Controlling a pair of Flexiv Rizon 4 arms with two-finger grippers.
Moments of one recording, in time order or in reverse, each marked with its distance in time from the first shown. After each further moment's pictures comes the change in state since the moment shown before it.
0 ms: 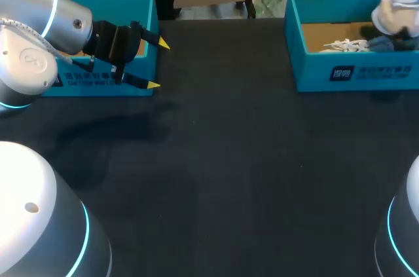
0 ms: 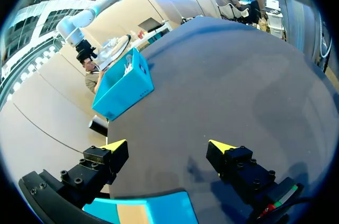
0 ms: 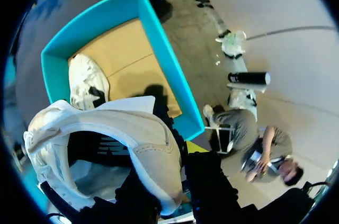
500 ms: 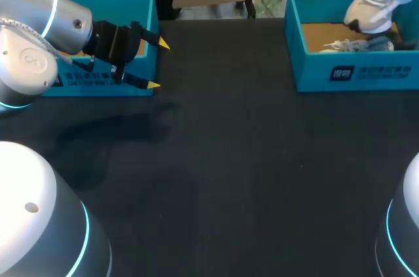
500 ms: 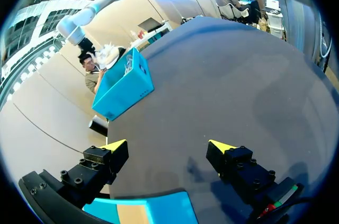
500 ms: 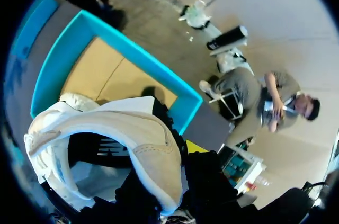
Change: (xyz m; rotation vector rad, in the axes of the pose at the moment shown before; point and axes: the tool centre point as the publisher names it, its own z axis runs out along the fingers) left arm 0.000 0.000 0.000 0.000 0.000 0.000; right arm 0.017 -0.026 -0.002 0.080 -0.024 0.483
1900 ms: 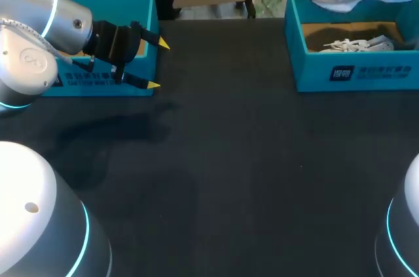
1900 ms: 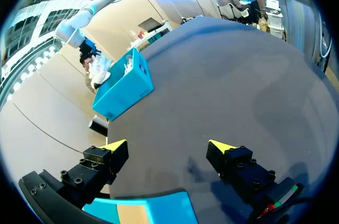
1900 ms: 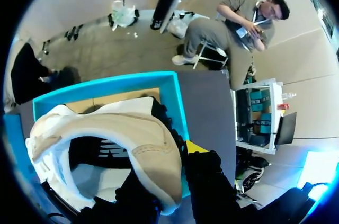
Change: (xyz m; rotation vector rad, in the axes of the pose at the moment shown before) left arm 0.000 0.000 0.000 0.000 0.000 0.000; right arm 0.021 -0.006 0.010 0.114 -0.008 0.727
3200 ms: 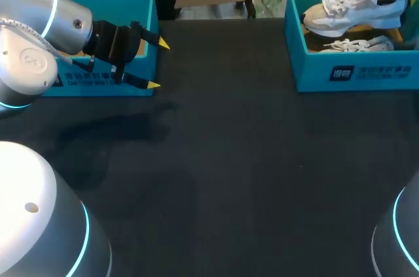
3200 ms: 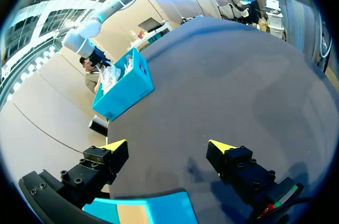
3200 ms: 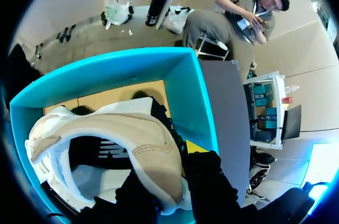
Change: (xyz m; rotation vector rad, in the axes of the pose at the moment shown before) left arm 0.000 0.000 0.000 0.000 0.000 0.000; right arm 0.030 -0.012 0.084 0.006 -0.027 0.036
